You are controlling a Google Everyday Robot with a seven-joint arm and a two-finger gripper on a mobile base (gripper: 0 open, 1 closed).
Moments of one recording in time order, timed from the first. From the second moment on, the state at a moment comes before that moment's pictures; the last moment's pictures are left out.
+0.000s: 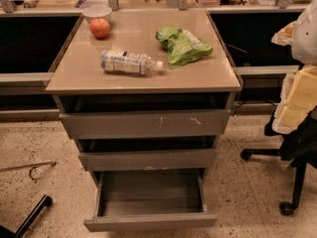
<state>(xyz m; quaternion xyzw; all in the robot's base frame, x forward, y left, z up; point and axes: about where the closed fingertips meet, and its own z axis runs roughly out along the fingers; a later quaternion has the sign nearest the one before) 0.438 -0.216 0.978 -0.60 0.78 -0.04 0.16</state>
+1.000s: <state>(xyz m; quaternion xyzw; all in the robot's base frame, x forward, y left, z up) 0.431 -0.198 0.925 -0.59 0.79 0.02 0.18</state>
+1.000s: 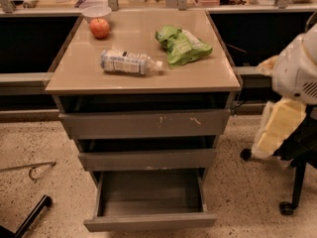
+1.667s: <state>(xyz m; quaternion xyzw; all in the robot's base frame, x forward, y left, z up) 0.396 -0.146 0.765 -0.62 0.75 0.16 0.16</state>
